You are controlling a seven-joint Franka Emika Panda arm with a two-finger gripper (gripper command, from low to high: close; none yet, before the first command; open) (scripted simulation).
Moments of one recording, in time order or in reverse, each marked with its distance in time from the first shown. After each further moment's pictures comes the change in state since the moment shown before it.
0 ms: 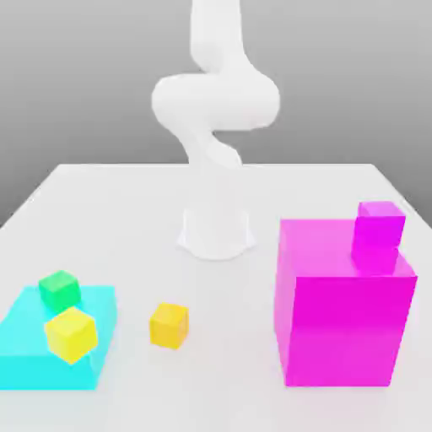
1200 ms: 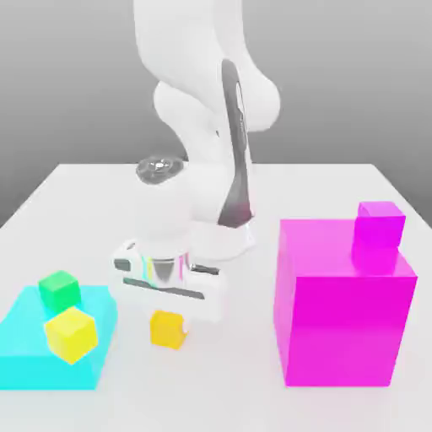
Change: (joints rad) arm -0.216 0.946 -0.018 -0.560 0.022 0.782 0.025
